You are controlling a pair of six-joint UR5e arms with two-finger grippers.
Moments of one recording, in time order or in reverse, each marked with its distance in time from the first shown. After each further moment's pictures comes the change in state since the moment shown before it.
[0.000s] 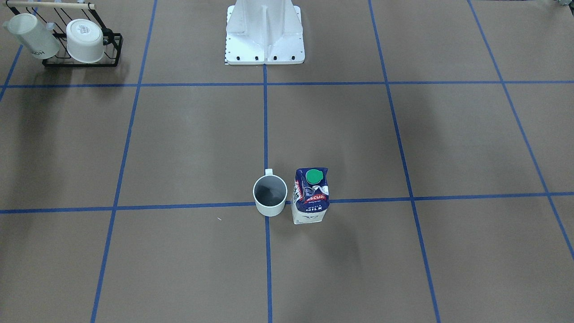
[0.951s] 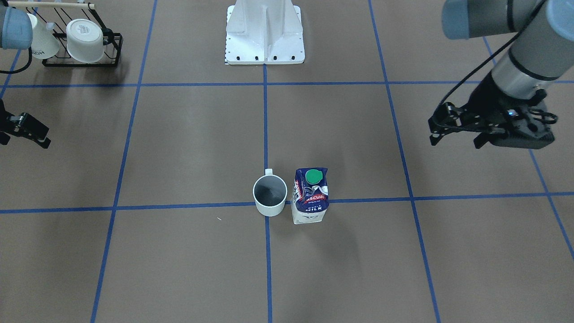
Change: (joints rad) left arm 0.337 -0.239 -0.146 0.090 0.021 -0.641; right arm -0.307 0.126 0.103 0.001 -0.142 0.487
